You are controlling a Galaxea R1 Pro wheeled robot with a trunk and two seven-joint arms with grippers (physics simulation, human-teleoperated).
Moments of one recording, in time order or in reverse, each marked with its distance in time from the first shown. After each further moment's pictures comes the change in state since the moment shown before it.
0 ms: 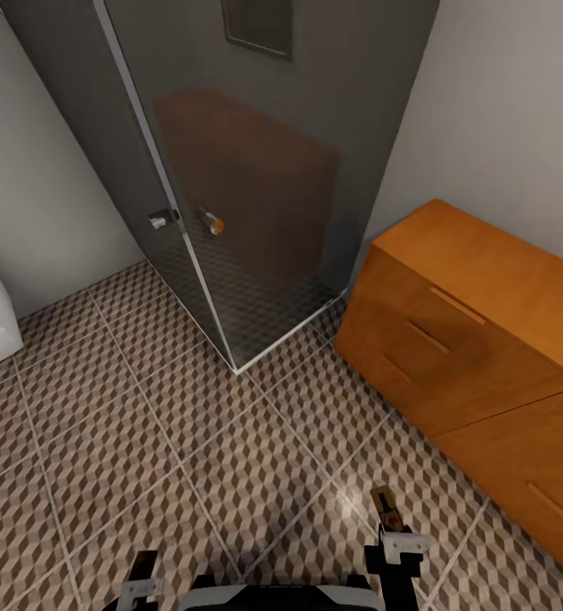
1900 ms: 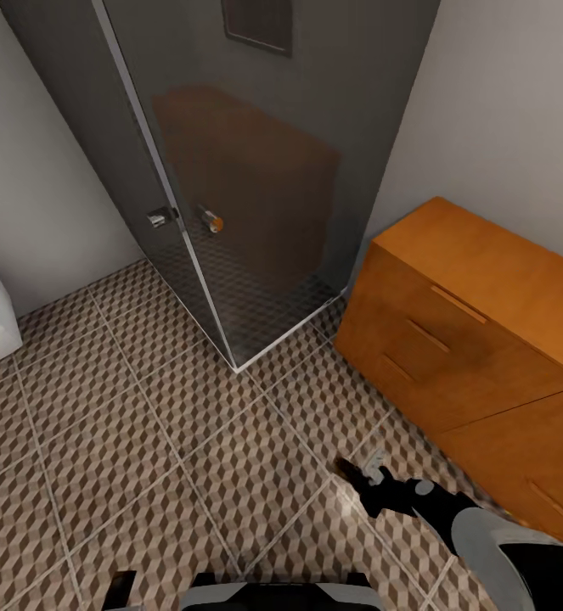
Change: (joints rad) left arm 0.001 0.047 0.003 0.154 0.013 -0.172 0.001; right arm -0.349 -0.171 0.005 -0.001 0.277 0.512 0.930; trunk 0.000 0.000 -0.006
